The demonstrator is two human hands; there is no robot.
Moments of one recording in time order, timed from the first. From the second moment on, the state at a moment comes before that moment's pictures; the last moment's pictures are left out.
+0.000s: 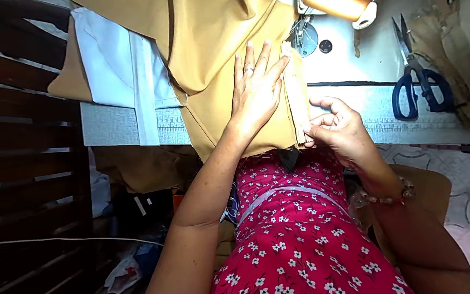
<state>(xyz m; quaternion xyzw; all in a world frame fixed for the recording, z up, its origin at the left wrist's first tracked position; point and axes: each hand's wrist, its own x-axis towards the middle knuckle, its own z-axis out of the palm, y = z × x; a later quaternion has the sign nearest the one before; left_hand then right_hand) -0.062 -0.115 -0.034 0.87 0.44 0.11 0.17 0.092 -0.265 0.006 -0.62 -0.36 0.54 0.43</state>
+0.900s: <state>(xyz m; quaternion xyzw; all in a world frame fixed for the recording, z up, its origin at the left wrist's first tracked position) -0.064 -0.097 -0.035 0.95 0.29 0.13 0.06 0.065 -0.287 -0.028 -0.71 -0.64 0.11 0.29</state>
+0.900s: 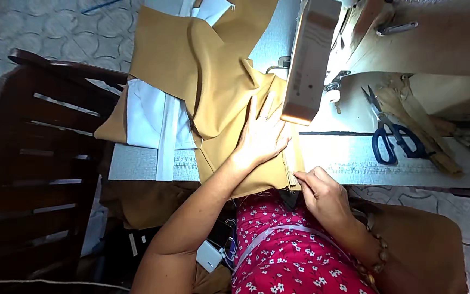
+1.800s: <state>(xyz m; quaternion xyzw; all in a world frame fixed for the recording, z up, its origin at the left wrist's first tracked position) -0.048 -0.080 -0.036 0.92 0.32 0.10 0.20 0.074 -0.278 -0.039 -0.70 -0.66 0.00 0.29</state>
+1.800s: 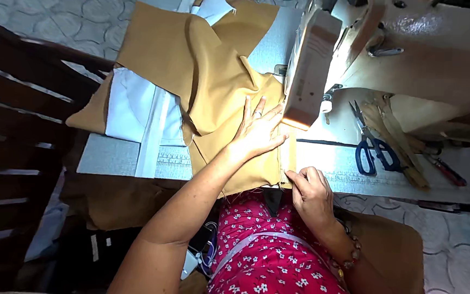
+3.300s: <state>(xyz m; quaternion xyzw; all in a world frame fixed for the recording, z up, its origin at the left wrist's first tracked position) -0.081 -0.130 -0.027 0.91 0.27 0.17 0.25 0.115 -0.255 -0.043 -0.64 -0.70 0.01 0.30</state>
